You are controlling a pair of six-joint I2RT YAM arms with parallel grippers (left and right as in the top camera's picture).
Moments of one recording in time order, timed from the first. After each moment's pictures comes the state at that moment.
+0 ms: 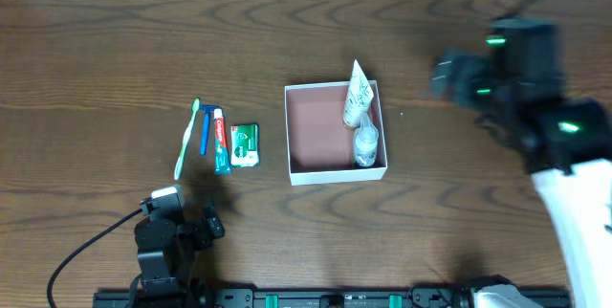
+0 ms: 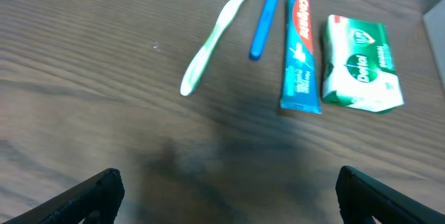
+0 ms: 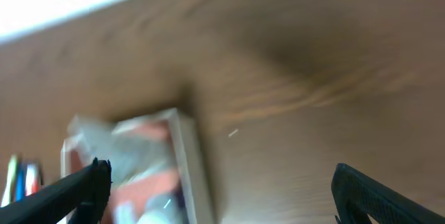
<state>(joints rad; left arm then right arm) 0.07 0.05 0.17 -0.78 -0.06 -0.17 0.15 1.28 1.46 -0.98 0.11 0.49</state>
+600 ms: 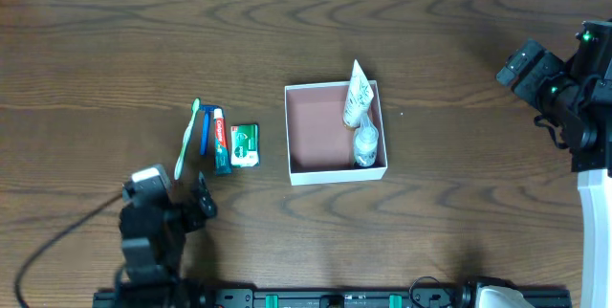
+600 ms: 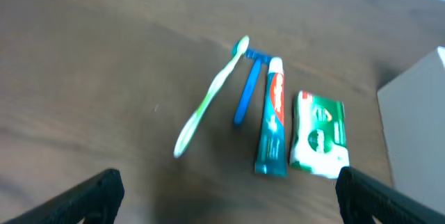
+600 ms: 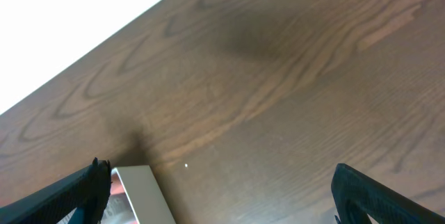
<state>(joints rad) 0.07 0.34 0.41 -0.68 -0.06 -0.26 -0.11 1.27 1.47 -1.01 0.06 0.52</state>
